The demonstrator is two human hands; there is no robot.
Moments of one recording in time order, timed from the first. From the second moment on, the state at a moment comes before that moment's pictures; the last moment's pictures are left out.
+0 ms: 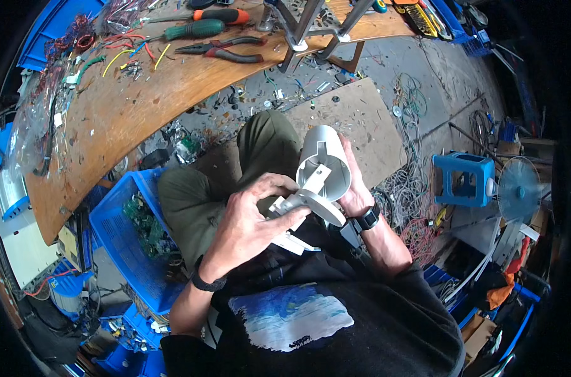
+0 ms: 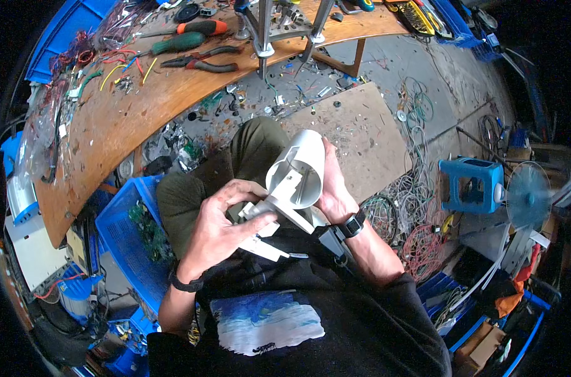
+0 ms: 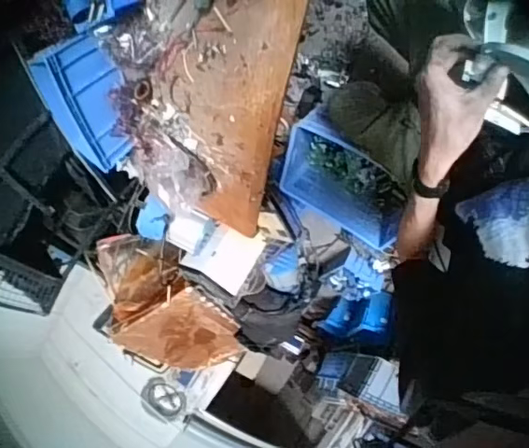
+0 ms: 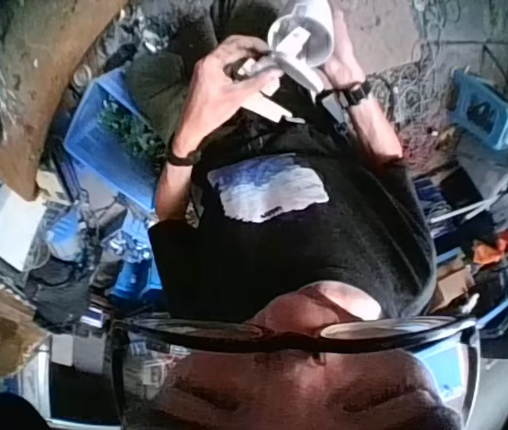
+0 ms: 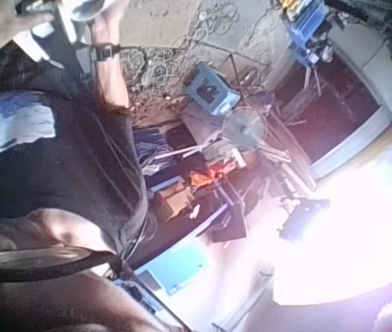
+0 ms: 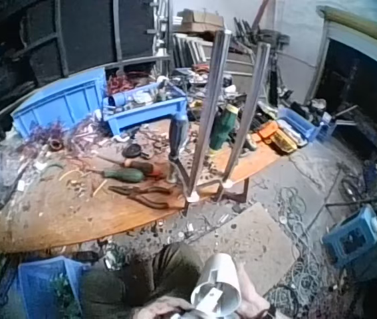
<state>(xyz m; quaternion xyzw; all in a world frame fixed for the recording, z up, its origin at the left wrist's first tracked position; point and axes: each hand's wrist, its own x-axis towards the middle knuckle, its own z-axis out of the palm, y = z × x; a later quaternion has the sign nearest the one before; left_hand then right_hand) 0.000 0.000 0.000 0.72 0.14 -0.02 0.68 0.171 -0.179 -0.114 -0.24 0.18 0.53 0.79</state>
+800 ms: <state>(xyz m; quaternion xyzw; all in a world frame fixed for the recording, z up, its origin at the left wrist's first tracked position) -0.003 0.014 -0.002 0.58 0.16 -0.07 0.79 0.170 -0.164 -0.104 -0.26 0.21 0.54 0.77</state>
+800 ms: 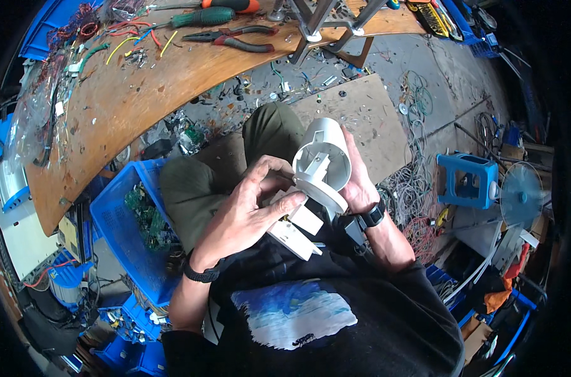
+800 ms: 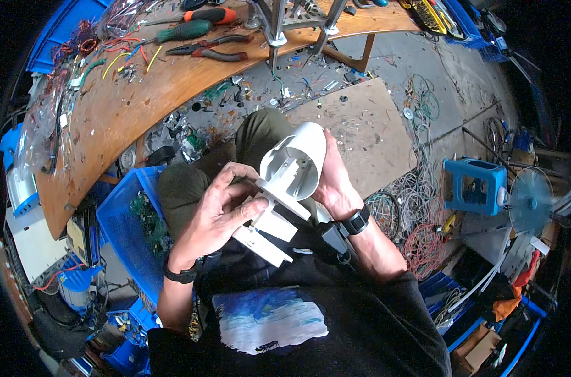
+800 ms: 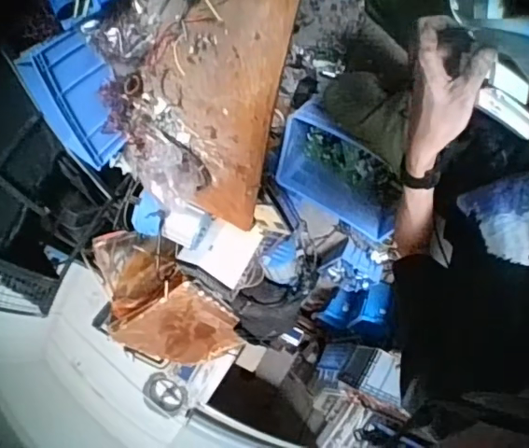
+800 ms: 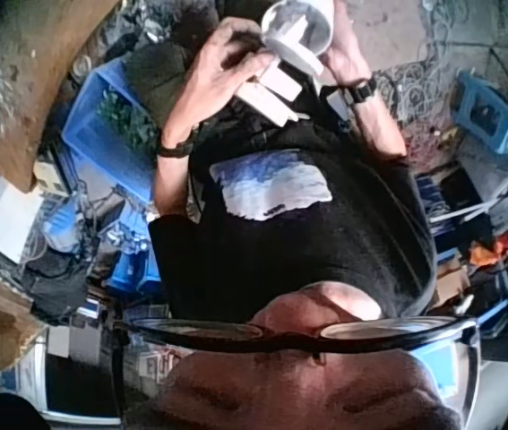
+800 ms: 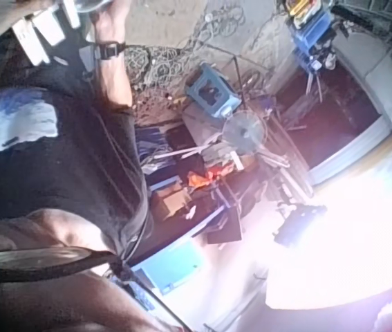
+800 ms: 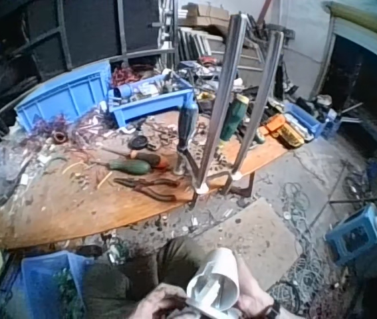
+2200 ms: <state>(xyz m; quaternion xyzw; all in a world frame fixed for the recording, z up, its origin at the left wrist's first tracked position) -0.023 0.022 -0.046 0.56 0.12 -0.08 0.82 0.174 -0.152 -0.077 -0.38 0.19 0.43 0.80</state>
